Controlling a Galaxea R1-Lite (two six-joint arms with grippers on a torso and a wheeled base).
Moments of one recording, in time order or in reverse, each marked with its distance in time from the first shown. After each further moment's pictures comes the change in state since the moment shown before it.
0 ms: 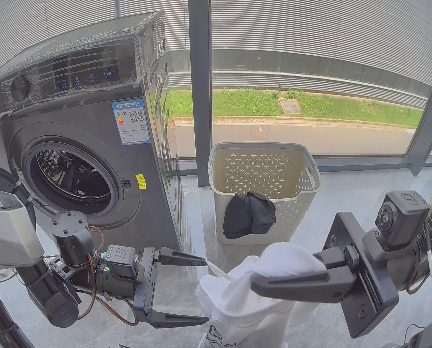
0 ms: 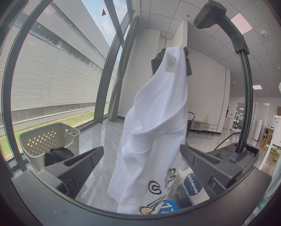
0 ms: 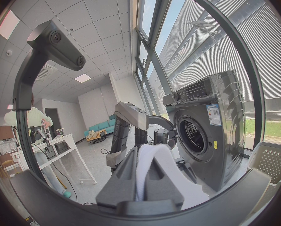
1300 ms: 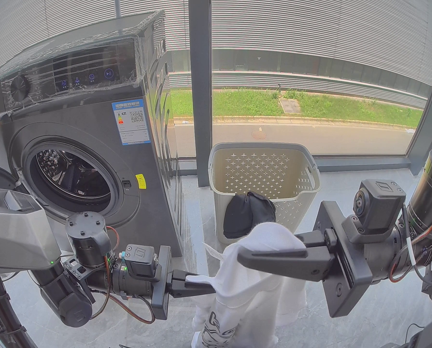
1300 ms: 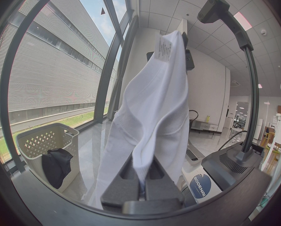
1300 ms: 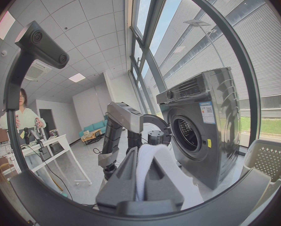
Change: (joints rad) left arm -0.057 0.069 -0.068 -0.016 0.058 -0.012; right arm -0.042 0.069 -0.044 0.000 -0.022 0.003
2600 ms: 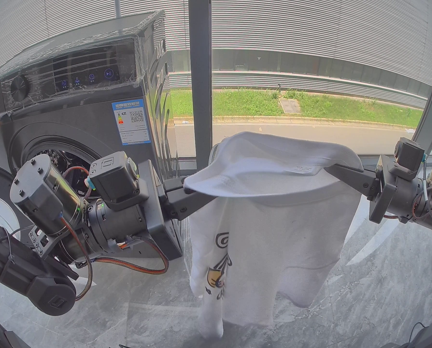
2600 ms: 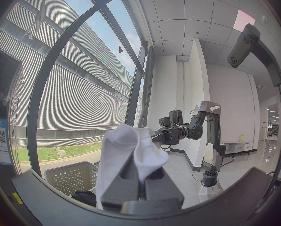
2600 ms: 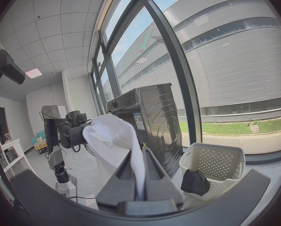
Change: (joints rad) left arm -0.112 -0.294 -0.214 0.057 0.433 -0.261; right arm -0.471 -0.063 0.048 0.000 -0.023 -0.022
